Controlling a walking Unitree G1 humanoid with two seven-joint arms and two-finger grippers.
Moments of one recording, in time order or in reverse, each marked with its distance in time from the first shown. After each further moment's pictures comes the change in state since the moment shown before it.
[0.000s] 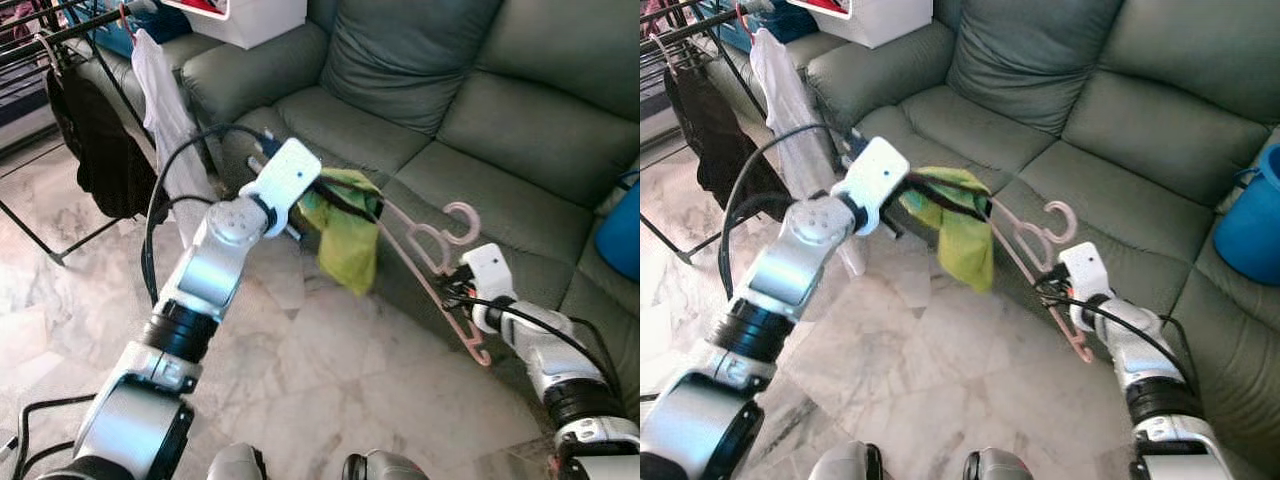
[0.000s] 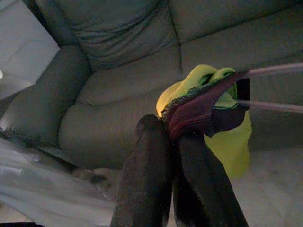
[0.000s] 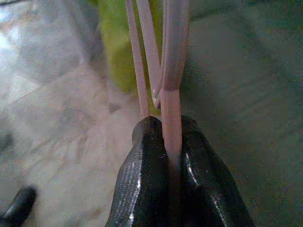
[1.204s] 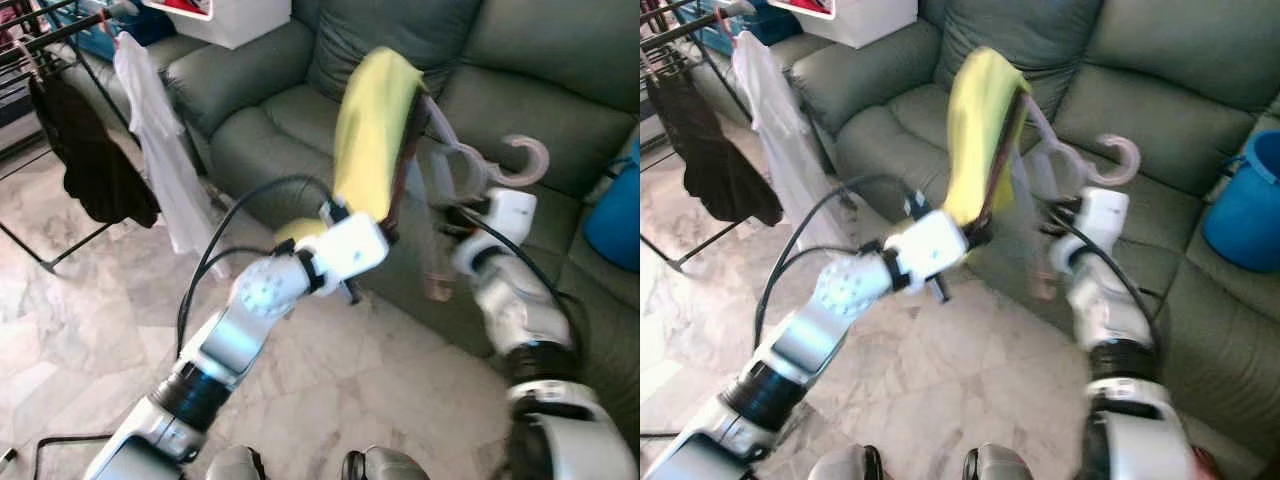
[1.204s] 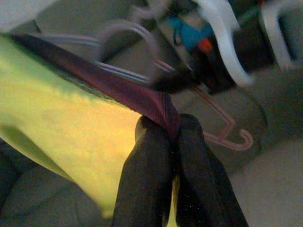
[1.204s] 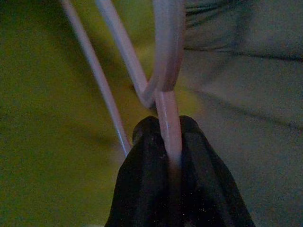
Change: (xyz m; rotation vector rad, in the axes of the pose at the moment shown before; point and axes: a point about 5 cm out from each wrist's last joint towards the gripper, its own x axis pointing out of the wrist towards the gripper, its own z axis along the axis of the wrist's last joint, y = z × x) left arm -0.022 -0.085 0.009 0.156 -0.323 -0.328; right arm 0.024 0.024 0.091 0.440 -0.452 -0.114
